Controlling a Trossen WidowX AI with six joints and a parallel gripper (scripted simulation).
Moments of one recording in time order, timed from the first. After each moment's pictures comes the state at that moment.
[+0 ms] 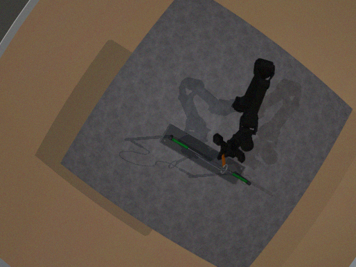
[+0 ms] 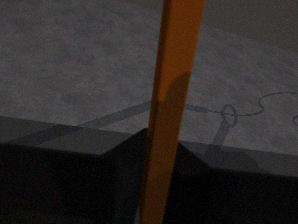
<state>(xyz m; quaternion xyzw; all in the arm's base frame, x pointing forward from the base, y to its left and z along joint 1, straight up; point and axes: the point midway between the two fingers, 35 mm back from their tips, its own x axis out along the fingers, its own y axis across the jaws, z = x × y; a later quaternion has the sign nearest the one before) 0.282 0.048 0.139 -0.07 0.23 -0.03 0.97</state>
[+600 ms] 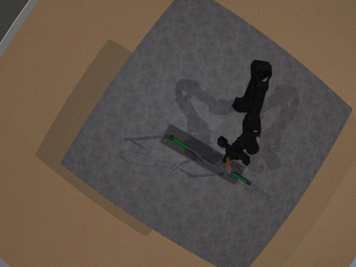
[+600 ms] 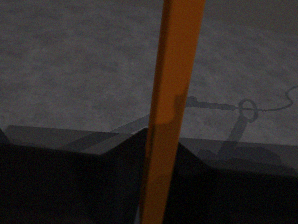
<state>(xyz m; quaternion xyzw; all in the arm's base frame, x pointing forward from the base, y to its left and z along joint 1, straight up) 0.280 0.077 0.139 -0.02 0.23 -0.01 0.97</state>
